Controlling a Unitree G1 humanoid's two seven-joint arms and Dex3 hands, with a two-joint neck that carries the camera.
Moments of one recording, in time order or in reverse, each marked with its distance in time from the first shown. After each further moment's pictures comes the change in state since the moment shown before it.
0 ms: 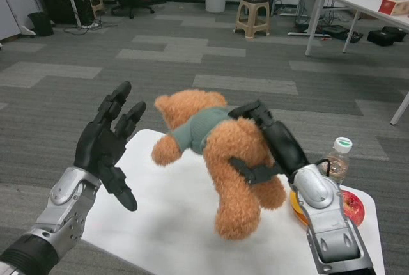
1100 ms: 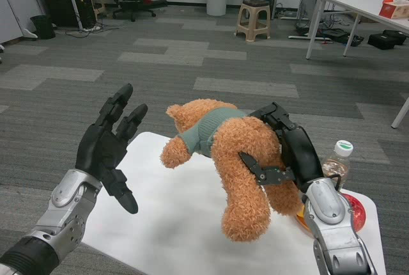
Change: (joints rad) left arm 0.000 0.000 0.001 0.000 0.000 0.000 0.000; right arm 0.056 0.005 -0.028 0.022 0.154 -0.110 -0.104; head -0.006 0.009
